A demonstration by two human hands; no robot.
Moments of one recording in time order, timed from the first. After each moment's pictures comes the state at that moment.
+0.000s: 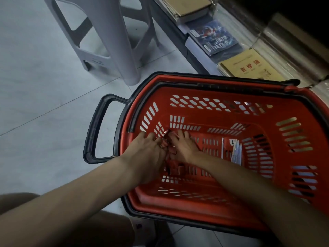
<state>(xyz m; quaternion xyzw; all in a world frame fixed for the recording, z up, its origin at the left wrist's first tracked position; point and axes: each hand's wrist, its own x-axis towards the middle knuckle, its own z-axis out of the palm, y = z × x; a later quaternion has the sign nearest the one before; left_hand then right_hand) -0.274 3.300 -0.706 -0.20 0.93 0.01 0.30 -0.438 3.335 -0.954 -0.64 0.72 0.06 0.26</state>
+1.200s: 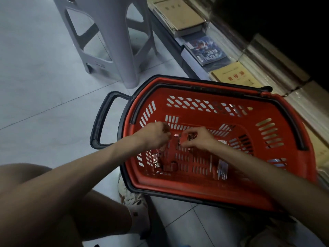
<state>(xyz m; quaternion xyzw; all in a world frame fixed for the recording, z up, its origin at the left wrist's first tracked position) -0.294 3.283 -0.728 -0.44 0.78 0.42 0.13 -0.498 3.367 -0.828 -0.43 0.76 -0.17 0.46</state>
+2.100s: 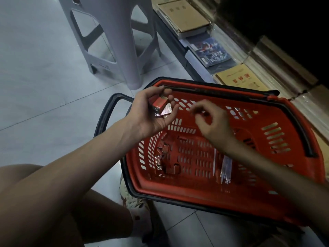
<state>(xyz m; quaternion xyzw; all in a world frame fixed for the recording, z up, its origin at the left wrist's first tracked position) -0.303 3.254 -0.673 -0.38 0.13 0.89 -0.22 -0.484 3.365 -0.727 -0.61 0.65 -0.40 0.21</state>
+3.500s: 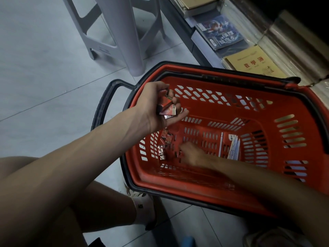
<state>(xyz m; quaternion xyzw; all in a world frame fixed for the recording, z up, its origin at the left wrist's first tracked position) -0.312 3.261 -0.682 -0.49 0.18 0.84 -0.16 -0.446 3.392 -0.889 -0.64 0.65 0.03 0.42</state>
